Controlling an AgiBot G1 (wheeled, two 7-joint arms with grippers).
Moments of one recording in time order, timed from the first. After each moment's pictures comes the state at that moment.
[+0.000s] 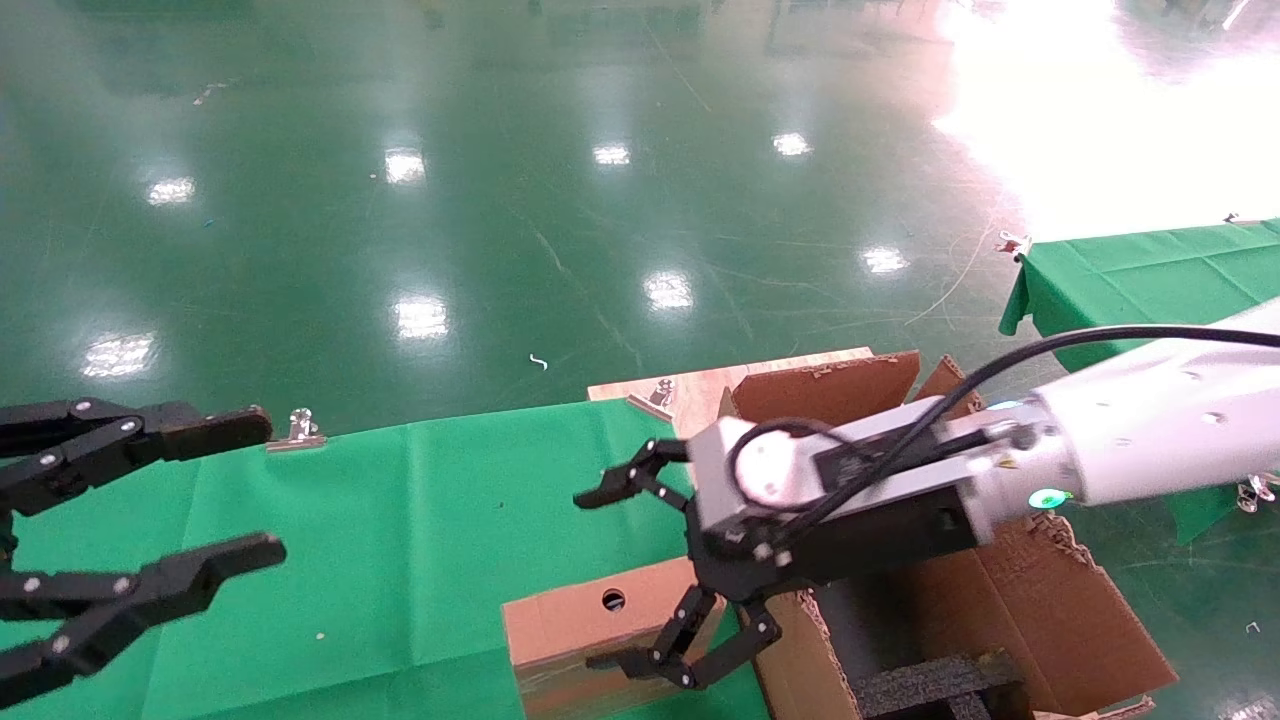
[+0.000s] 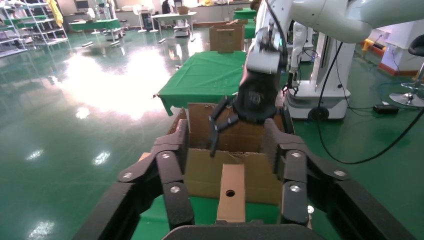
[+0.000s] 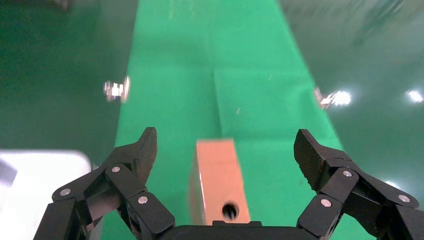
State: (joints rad) left arm -1.09 0.58 0.35 -1.26 0.67 1.46 -0.14; right arm 1.30 -0.69 -0.51 1.27 -1.17 -1.56 0.19
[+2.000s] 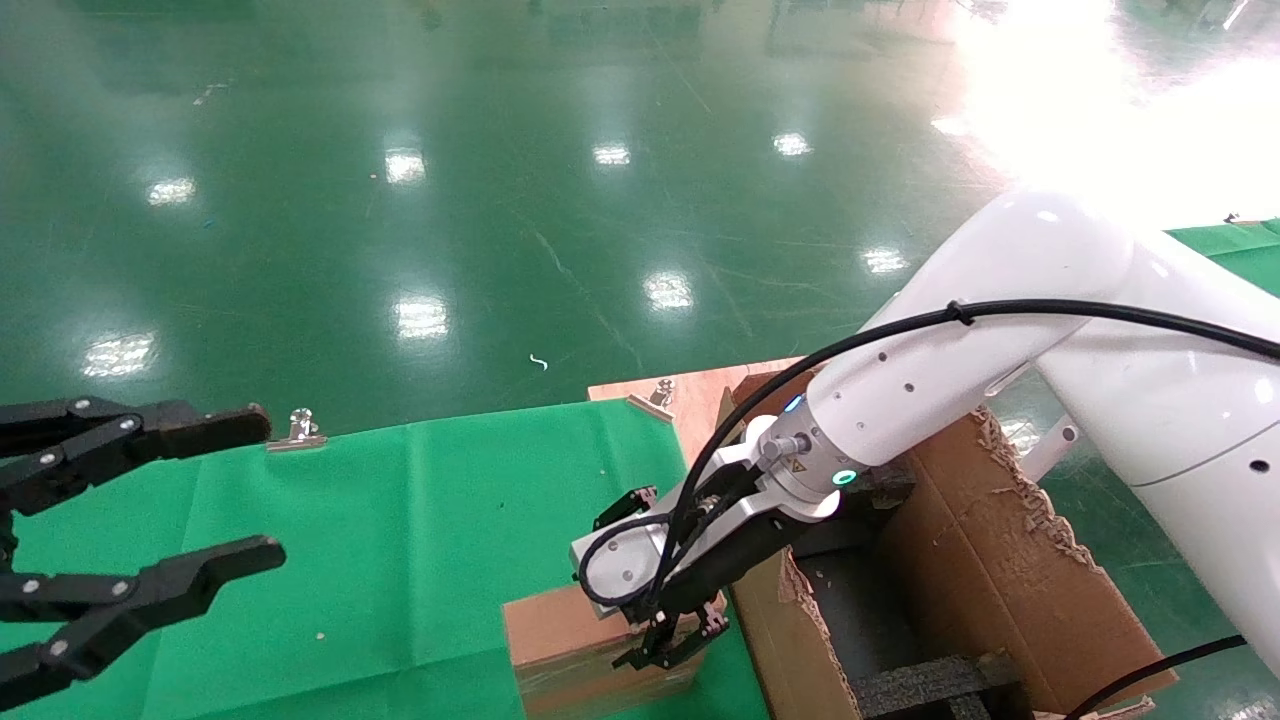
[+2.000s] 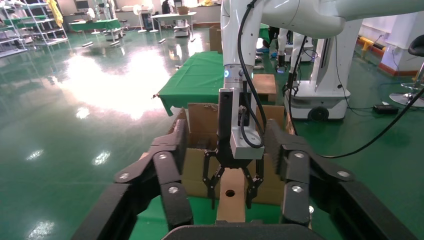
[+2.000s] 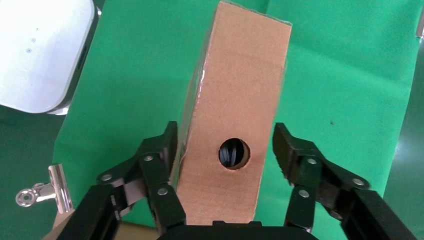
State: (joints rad) left arm -1.09 0.58 0.35 -1.26 0.67 1.46 -0.14; right arm 1.59 -0.96 -0.94 1.17 -1.61 -1.55 0.12
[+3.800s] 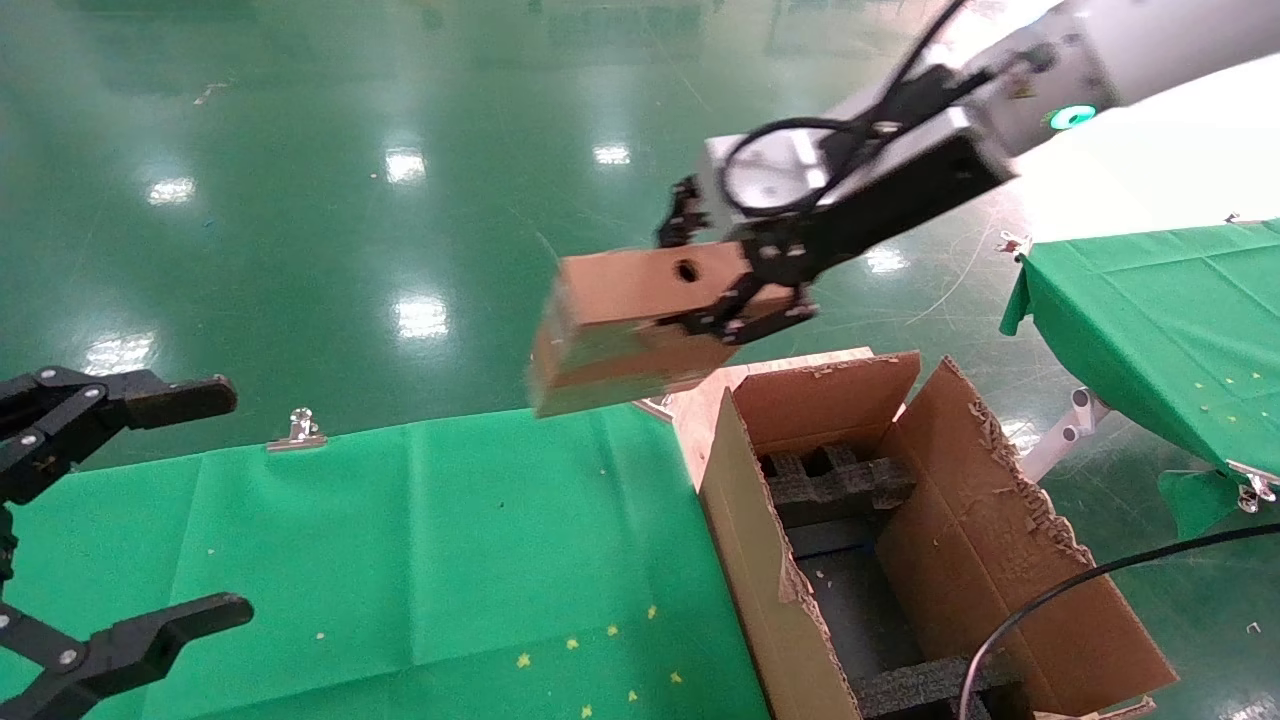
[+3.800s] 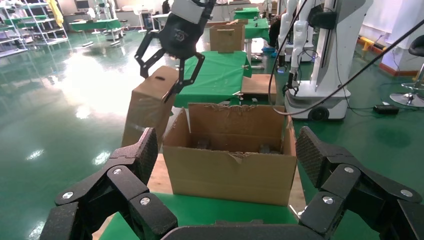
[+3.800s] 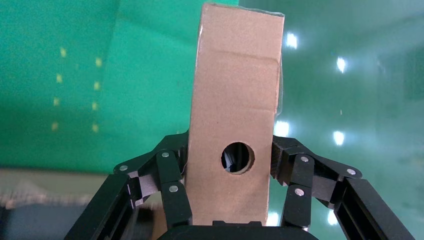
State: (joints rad) left arm -1.09 0.58 0.35 -1.26 0.67 1.46 -0.14; right arm 2.17 -0.92 -1.17 0.59 -1.34 -1.59 -0.28
